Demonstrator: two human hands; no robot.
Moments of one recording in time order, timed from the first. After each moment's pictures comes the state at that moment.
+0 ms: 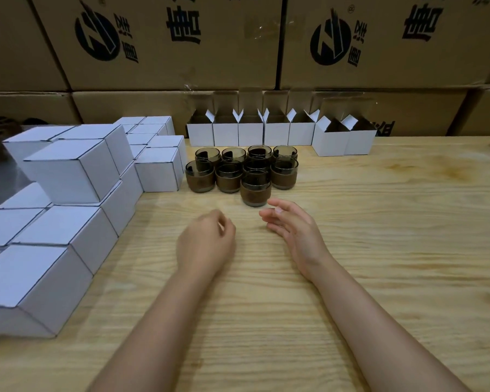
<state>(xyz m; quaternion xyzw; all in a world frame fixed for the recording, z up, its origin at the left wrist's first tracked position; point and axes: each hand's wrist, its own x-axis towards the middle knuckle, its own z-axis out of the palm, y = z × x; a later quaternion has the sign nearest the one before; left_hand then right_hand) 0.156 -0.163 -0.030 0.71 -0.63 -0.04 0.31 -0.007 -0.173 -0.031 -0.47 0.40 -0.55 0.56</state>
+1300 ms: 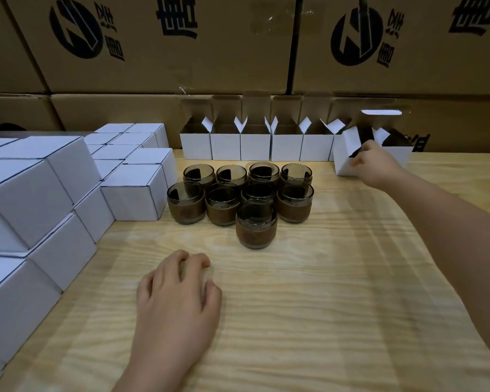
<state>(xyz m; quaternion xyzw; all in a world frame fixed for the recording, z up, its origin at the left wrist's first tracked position) 0.161 -0.175 -0.051 0.74 -0.64 -0.02 0.22 -0.155 -0.428 0.016 -0.66 0.72 -0.21 0.05</state>
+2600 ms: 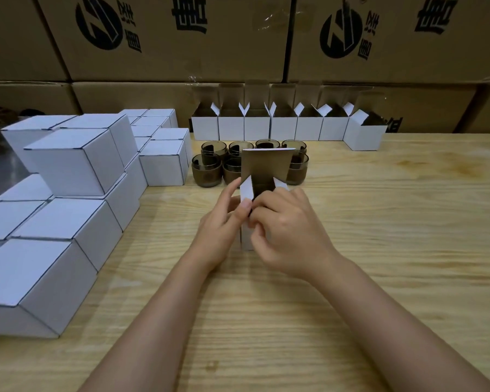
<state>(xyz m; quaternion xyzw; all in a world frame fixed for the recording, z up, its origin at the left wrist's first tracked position) 0.170 -0.178 -0.037 0.48 -0.64 -0.36 0.47 0.024 -0.144 0.004 -0.85 0.38 -0.35 -0.14</state>
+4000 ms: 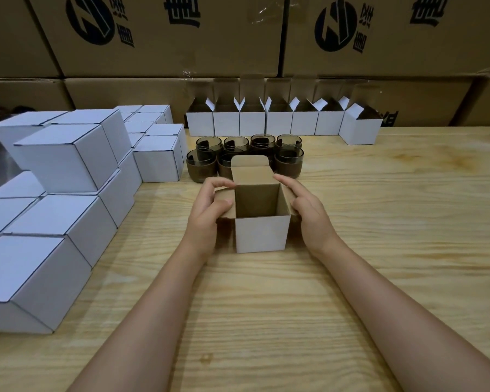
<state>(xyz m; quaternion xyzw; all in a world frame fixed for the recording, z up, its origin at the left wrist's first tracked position) 0.170 -0.174 -0.031 0.36 -0.57 -0.44 0.59 -0.015 -0.187 -0.033 -0.65 0.43 -0.50 0.38</state>
